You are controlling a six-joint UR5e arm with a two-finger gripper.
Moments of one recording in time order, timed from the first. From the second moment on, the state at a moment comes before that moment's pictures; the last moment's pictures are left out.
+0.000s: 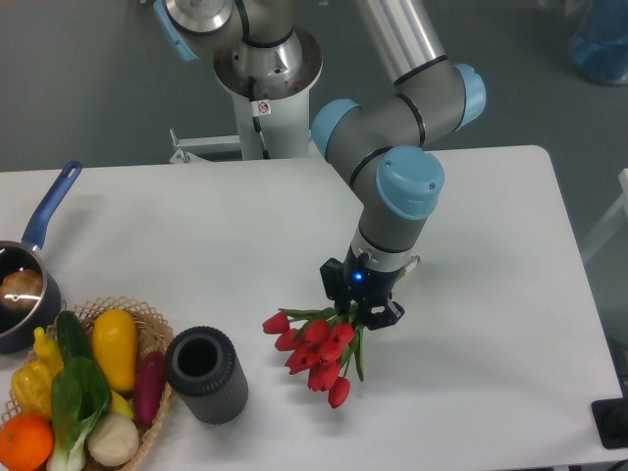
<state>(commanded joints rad) 2.53 -1.98 -1.66 -0.97 1.29 1.21</state>
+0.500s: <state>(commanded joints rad) 2.55 -1.92 -1.62 -0.97 1.23 1.20</state>
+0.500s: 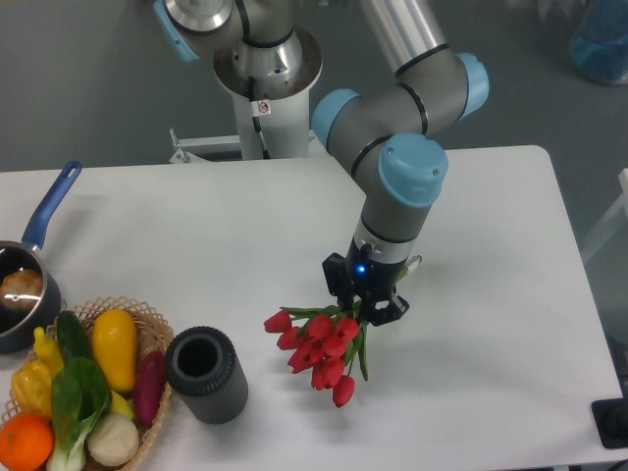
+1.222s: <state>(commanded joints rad) 2.61 -1.88 -1.55 -0.97 0.98 1.10</state>
